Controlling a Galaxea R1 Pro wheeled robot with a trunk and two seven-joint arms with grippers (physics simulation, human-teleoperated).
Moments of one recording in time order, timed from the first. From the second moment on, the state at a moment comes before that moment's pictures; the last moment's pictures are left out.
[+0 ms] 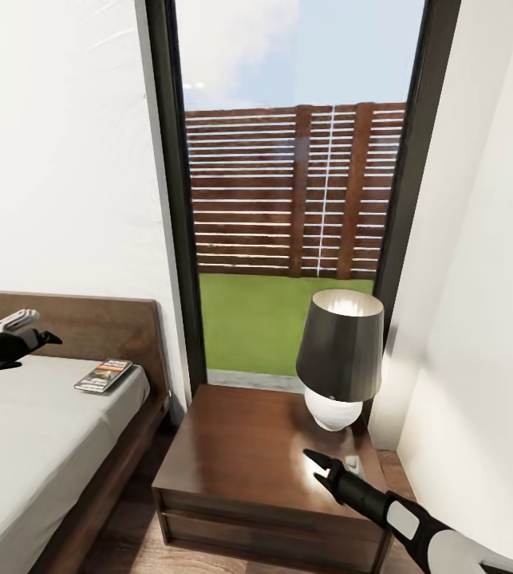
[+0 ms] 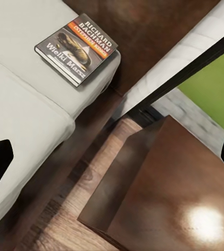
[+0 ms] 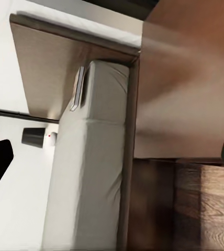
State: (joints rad) left arm -1.16 0.56 0.24 -0.51 0.29 1.00 -0.15; right arm -0.67 -0.09 -0.20 -0.05 -0.50 0.34 0.96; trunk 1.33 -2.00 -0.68
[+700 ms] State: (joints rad) left arm -1.16 0.55 0.23 -0.51 0.29 1.00 -0.14; right arm -0.67 -0.08 -0.19 -0.05 -0.49 0.34 0.99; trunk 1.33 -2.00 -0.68
